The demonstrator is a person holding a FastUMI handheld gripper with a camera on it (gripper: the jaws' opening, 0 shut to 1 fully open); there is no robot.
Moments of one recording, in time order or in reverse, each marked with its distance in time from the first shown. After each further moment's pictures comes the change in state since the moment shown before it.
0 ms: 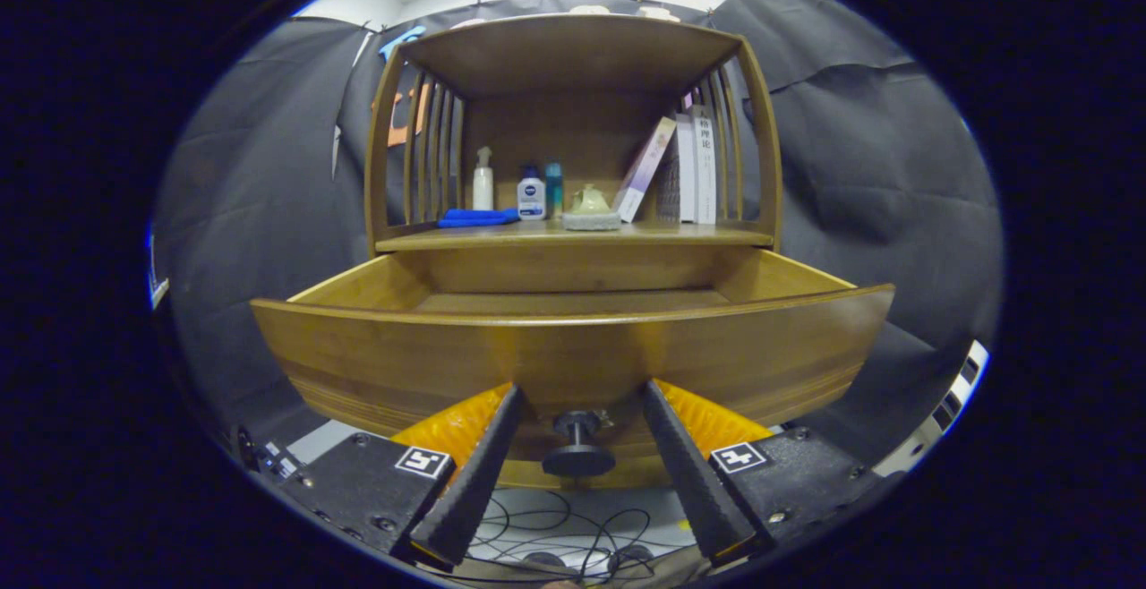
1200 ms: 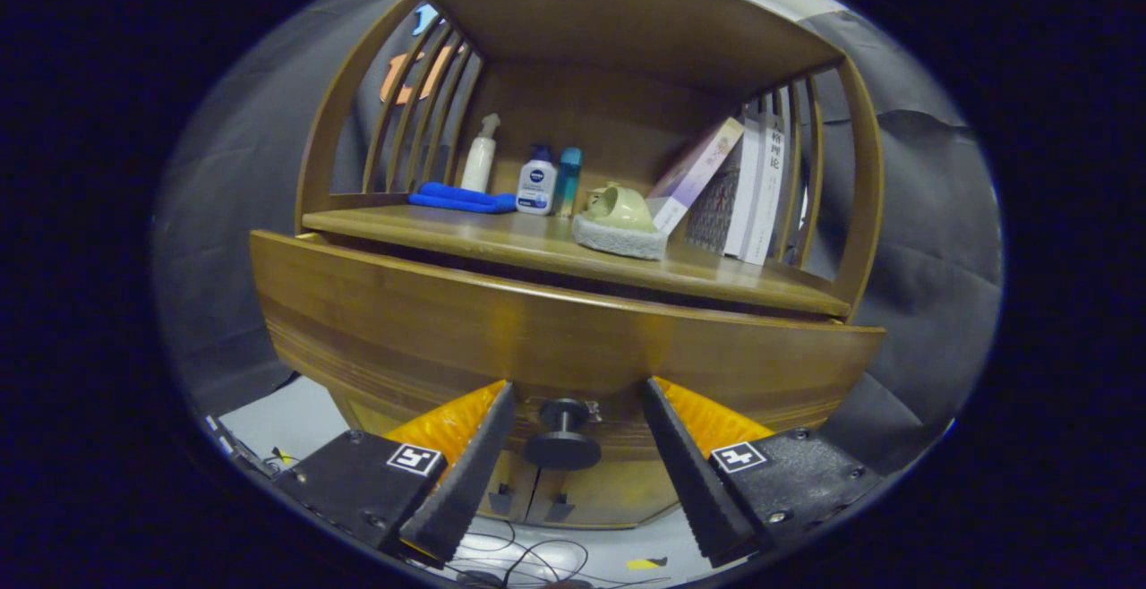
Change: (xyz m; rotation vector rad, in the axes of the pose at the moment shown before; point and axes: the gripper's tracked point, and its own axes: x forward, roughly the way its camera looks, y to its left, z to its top) arm 0.155 0.005 0.050 -0.182 0.016 -0.043
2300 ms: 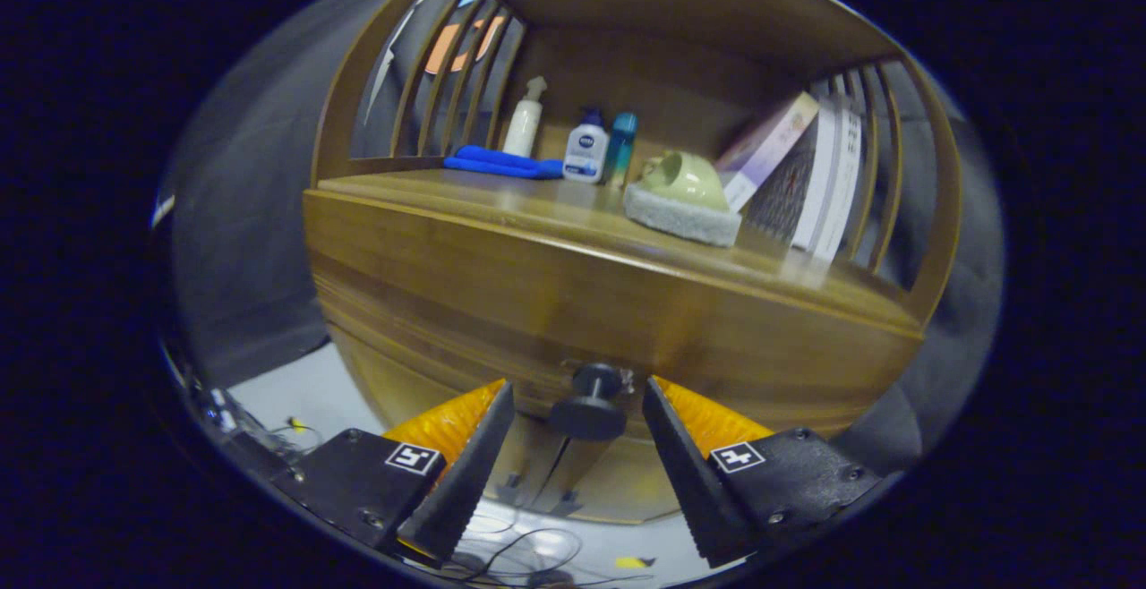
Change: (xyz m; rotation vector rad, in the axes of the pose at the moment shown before) arm 0.021 0.014 -0.009 -0.026 0.137 0.208
